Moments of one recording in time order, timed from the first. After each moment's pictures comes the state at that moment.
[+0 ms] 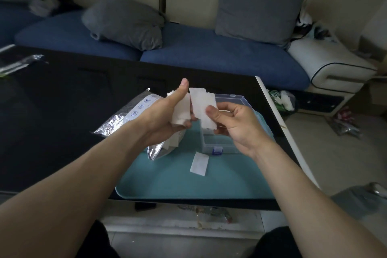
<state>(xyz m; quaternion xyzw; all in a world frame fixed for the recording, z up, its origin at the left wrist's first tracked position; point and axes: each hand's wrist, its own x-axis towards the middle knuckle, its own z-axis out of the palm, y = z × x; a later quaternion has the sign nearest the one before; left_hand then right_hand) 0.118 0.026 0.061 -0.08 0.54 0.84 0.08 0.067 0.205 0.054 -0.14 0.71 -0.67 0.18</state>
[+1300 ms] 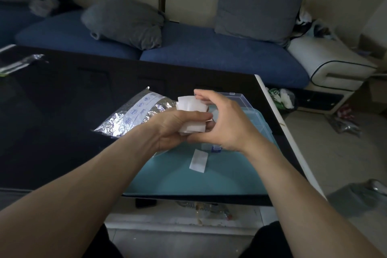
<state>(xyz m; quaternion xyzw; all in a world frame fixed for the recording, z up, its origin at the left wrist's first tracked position) 0.126 0.052 0.053 -0.08 0.50 0.85 0.13 0.072 0.200 0.056 -0.39 0.84 -0.39 -0.01</state>
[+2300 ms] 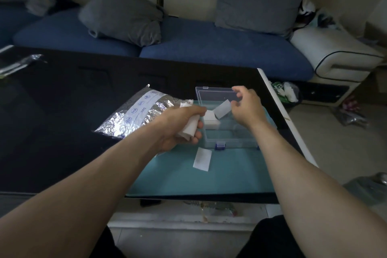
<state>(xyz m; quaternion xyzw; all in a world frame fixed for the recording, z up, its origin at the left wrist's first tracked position) 0.120 0.050 0.047 -0.19 0.60 0.77 0.10 -0.025 0.220 0.004 -0.14 0.94 -0.32 -0.05</state>
